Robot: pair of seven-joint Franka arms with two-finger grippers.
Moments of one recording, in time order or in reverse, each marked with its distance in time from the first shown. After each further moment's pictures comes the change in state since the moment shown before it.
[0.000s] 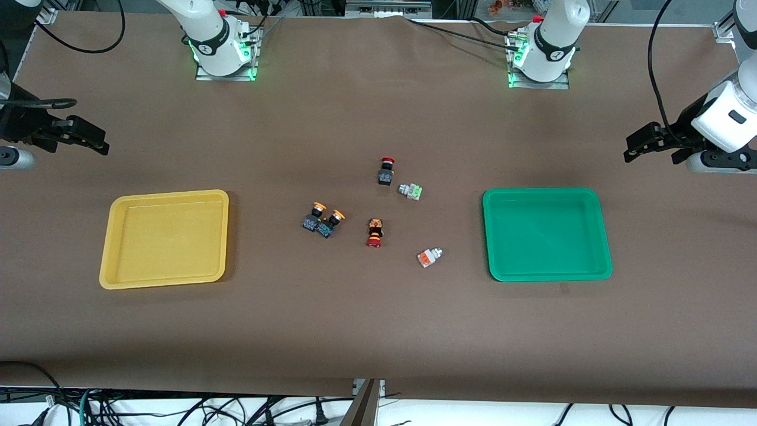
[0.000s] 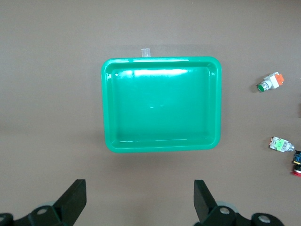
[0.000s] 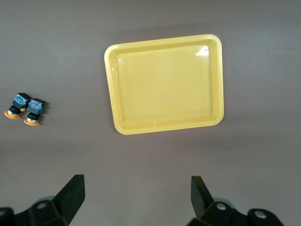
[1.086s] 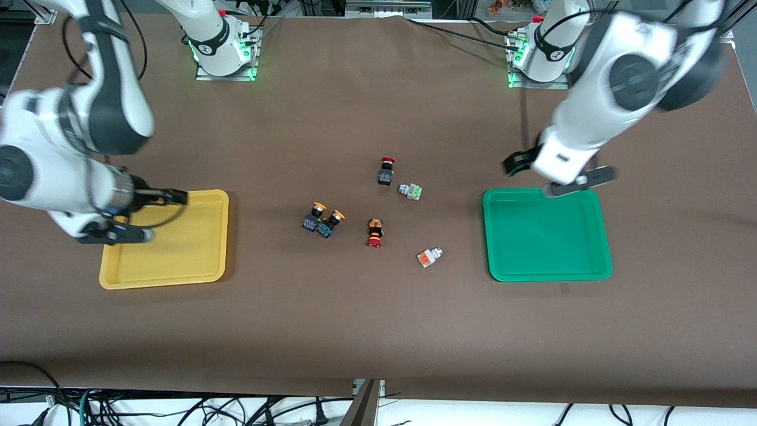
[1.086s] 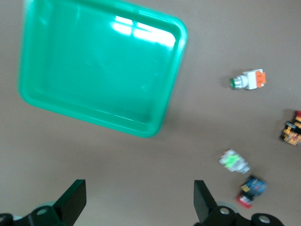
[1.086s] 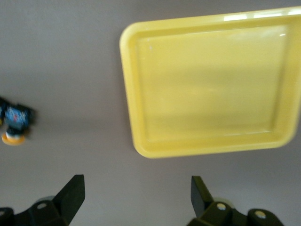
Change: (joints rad) left arm -0.005 0.231 -0.414 -0.026 0.000 0.132 -0.772; right arm 0.113 0.335 0.018 -0.034 0.052 0.210 0.141
